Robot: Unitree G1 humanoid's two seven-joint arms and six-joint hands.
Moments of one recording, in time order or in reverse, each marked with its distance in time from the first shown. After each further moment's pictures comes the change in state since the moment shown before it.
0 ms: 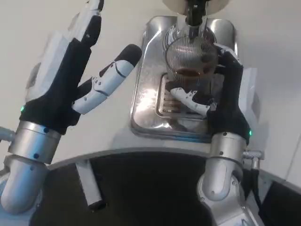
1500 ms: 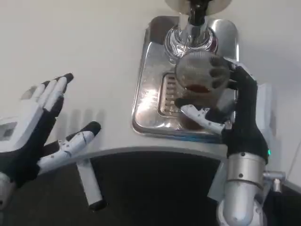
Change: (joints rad) left arm 0.279 0.209 0.050 0.006 0.286 0.140 -0.025; right arm 0.212 -0.040 0.027 -0.271 -0.015 0.054 0.117
